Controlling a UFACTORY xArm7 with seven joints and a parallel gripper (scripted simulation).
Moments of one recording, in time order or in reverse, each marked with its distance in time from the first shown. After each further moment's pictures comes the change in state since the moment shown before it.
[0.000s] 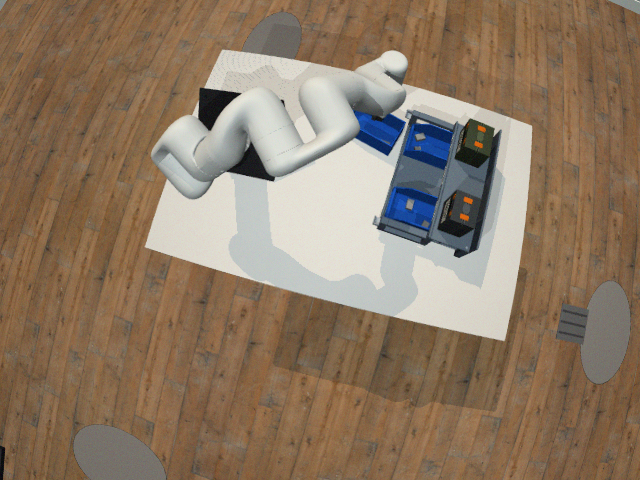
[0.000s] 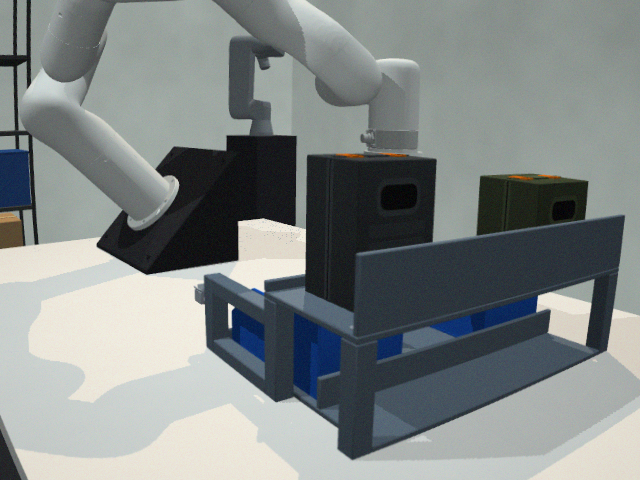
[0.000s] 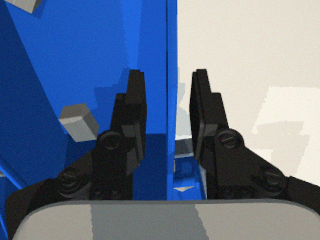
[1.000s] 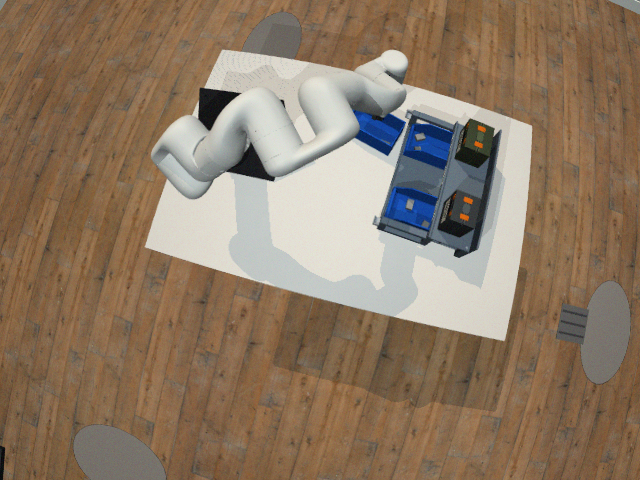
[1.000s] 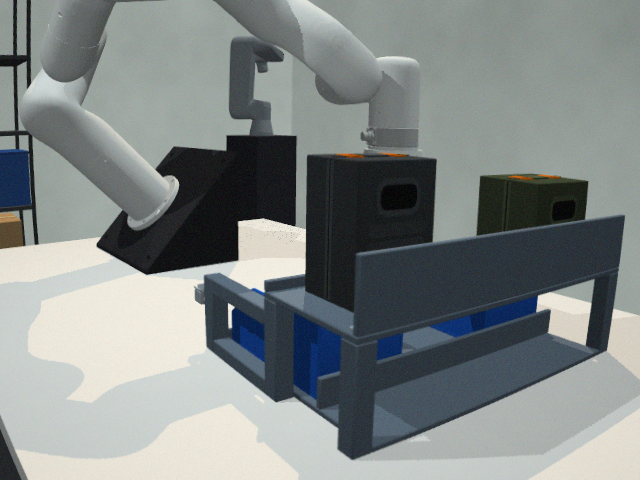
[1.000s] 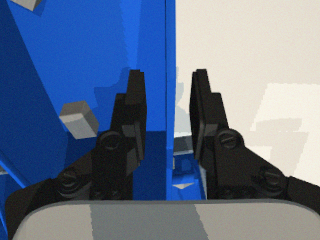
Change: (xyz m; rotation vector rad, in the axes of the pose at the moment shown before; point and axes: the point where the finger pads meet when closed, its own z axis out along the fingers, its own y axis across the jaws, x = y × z) arm 0.000 0.000 -0.003 -0.001 -0.001 0.000
